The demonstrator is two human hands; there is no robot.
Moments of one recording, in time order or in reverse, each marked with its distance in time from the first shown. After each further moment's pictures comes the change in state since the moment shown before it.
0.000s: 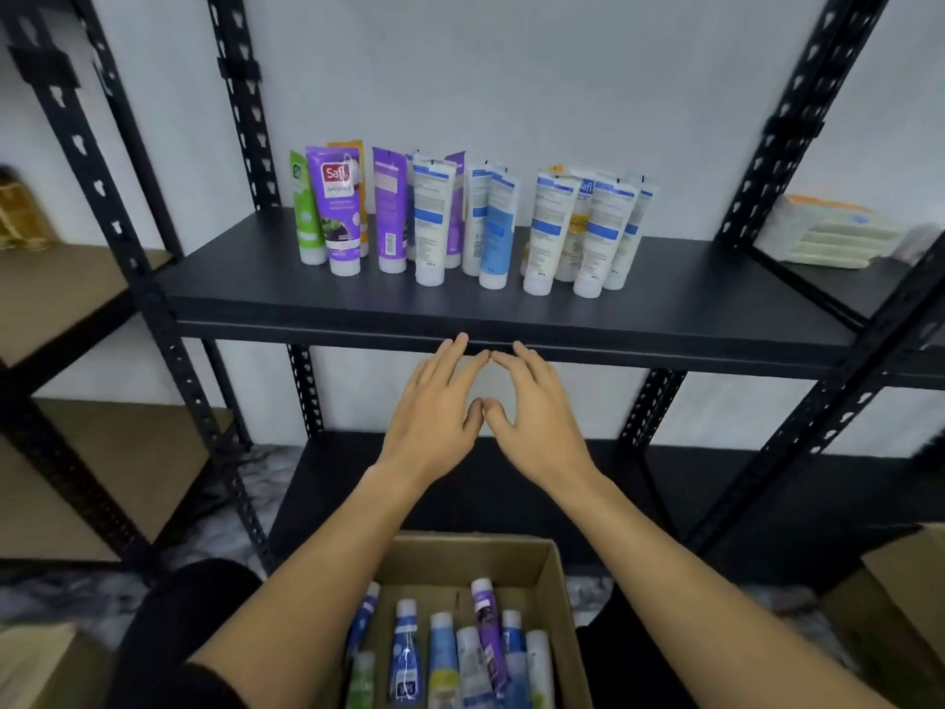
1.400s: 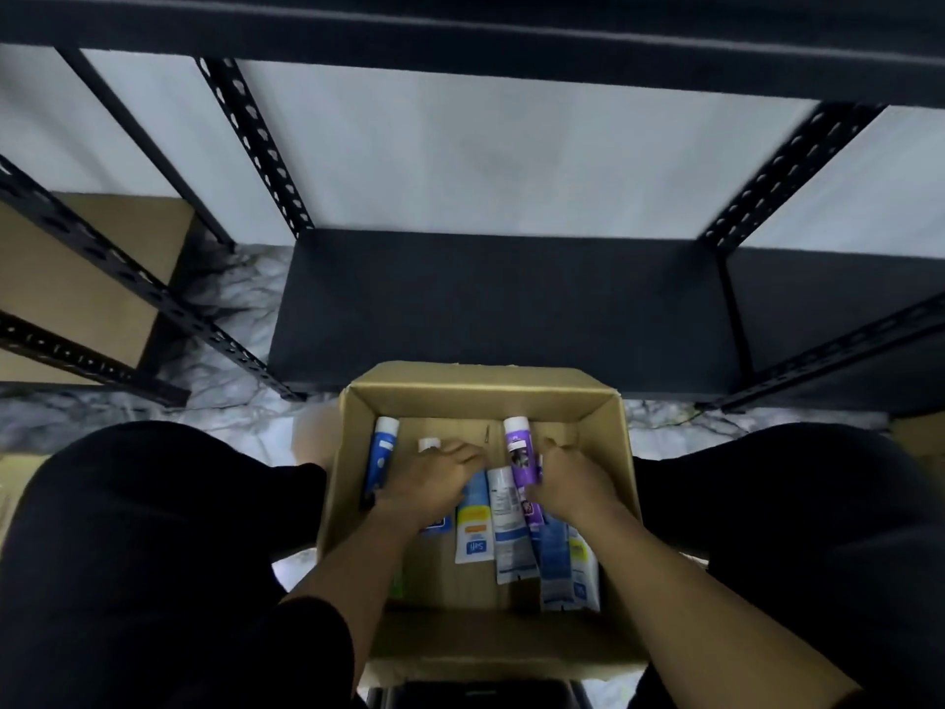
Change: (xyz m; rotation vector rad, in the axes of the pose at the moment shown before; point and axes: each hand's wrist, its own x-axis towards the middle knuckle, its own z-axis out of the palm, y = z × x) left_hand -0.209 -0.110 0.223 0.021 -0.974 -0.037; right_hand -0.141 0.167 0.210 -0.236 -0.891 0.613
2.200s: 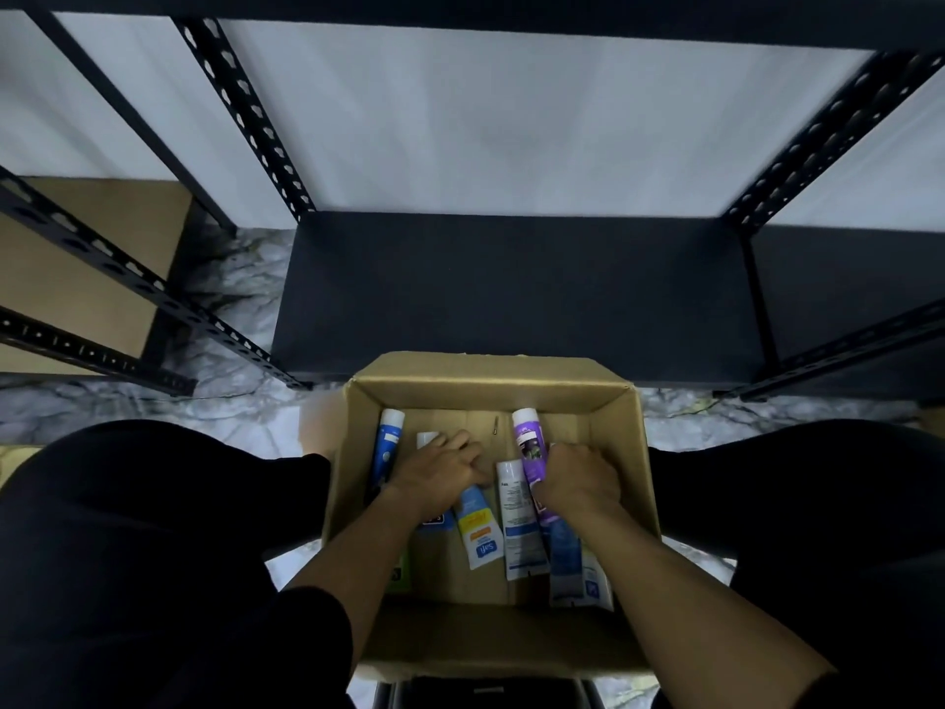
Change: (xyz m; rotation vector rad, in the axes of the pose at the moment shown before) left_hand 0.005 -0.006 -0.003 0.232 -0.111 0.104; right_hand 0.013 -0.003 0.016 -0.086 0.075 0.110
